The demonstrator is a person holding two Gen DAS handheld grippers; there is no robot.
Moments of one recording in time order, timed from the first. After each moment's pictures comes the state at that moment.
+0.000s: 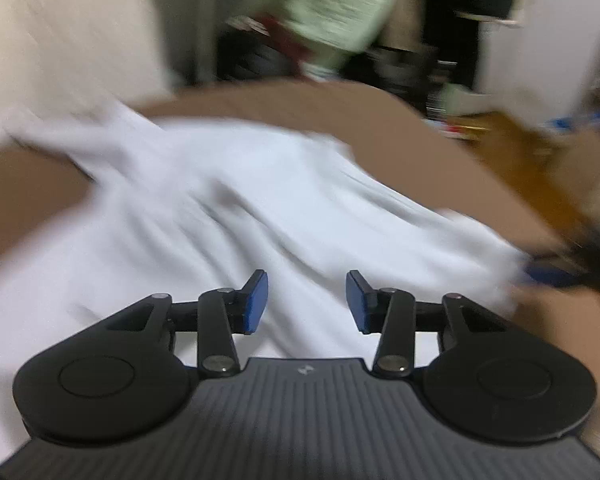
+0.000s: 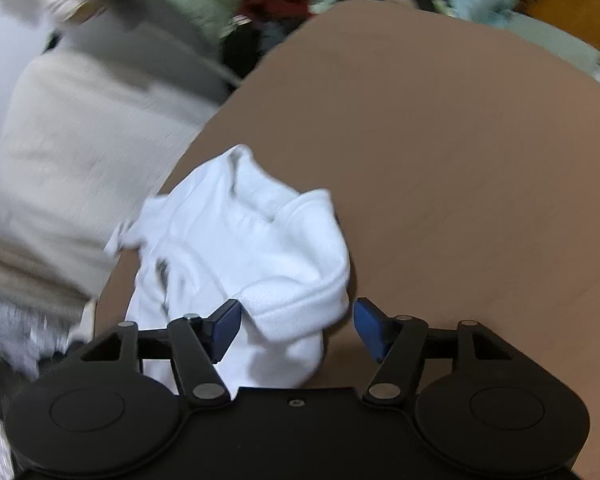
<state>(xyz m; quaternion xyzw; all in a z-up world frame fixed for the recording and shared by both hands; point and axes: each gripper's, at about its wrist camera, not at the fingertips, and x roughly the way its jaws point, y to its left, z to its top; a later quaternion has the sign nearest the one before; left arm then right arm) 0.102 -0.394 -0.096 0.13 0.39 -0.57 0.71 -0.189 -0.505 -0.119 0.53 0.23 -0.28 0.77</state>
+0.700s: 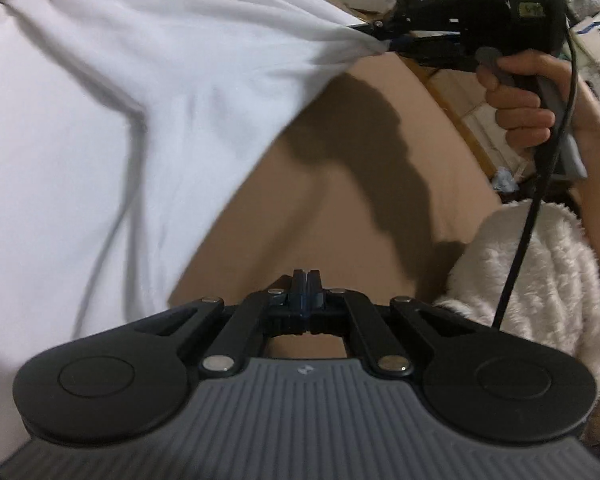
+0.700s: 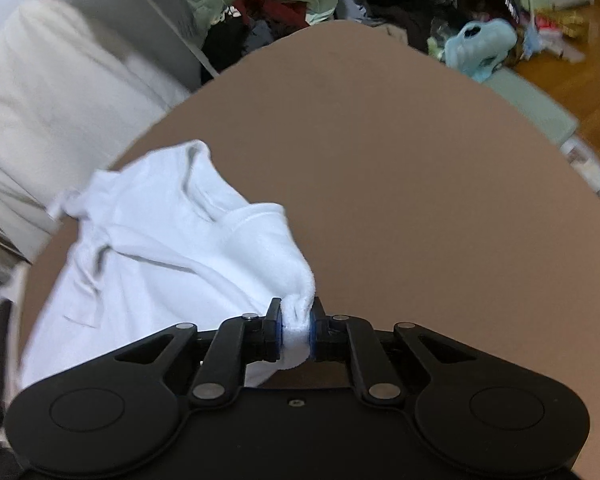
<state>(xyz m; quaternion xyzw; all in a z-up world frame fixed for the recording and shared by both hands) -0.009 -0.350 -0.165 0.14 0.50 -0.64 0.57 -0.176 -0.509 -0.110 0.40 0.34 -0.33 0.79</state>
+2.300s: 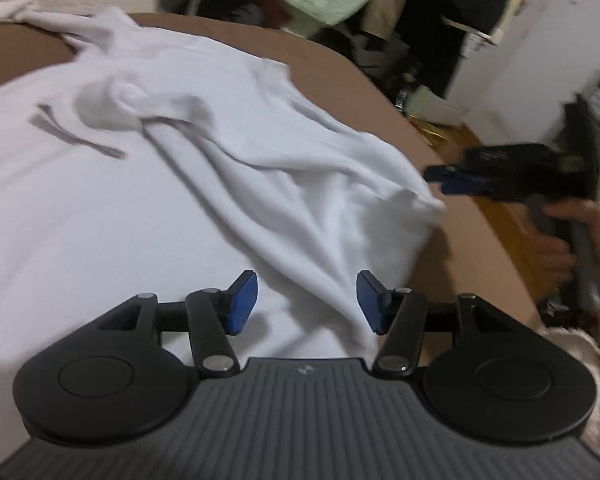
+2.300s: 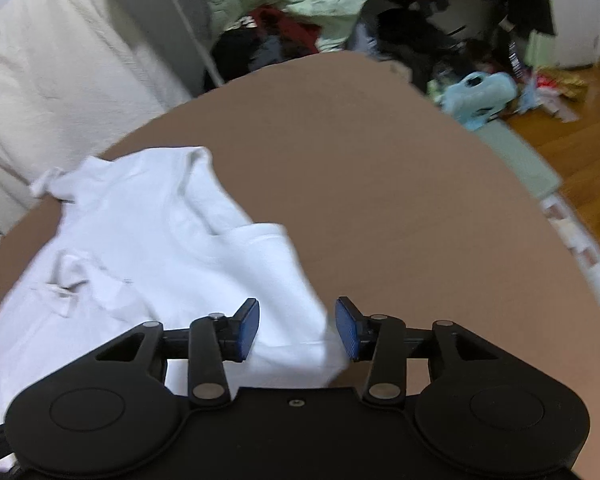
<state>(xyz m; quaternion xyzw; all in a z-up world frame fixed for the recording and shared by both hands) 0.029 -0.333 -0.121 0.06 0.44 -0.55 0.71 -0.168 -0.499 -0.091 0.35 0.33 -0.34 0.81</state>
